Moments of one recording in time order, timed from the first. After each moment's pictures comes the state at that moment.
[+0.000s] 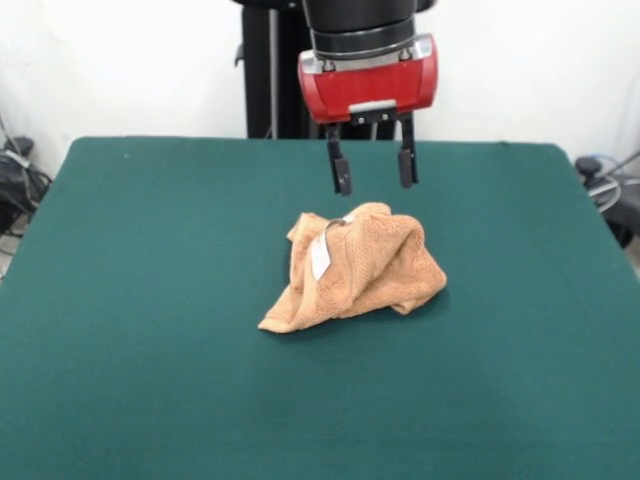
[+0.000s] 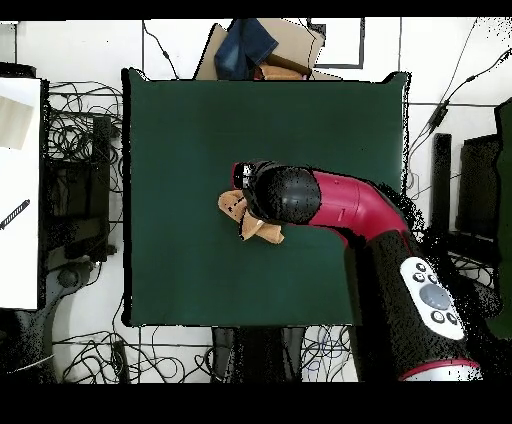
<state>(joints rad) -0.57 -0.81 0.43 1.78 -0.11 0.54 1.57</state>
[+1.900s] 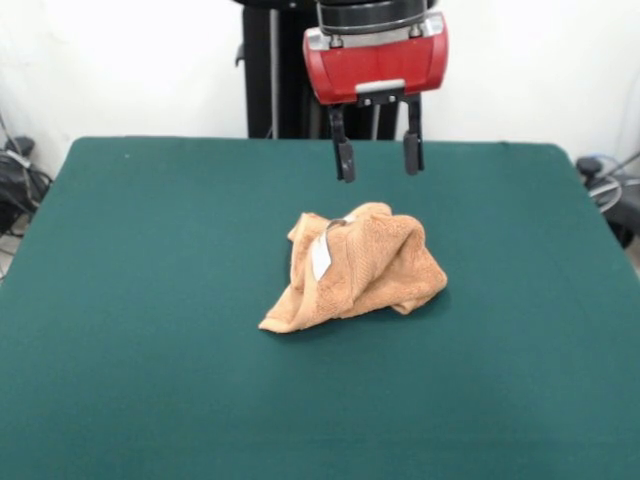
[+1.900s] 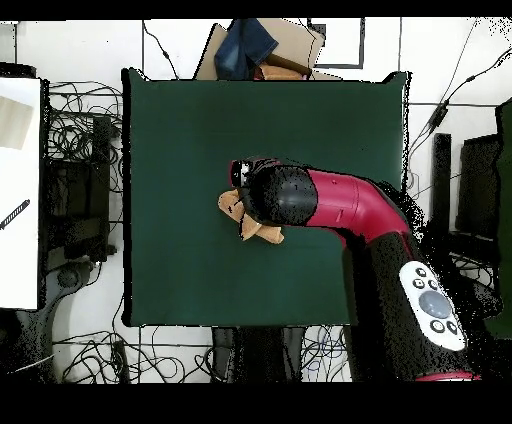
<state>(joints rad) -0.56 -0.85 0.43 1.78 -0.12 0.54 1.57</state>
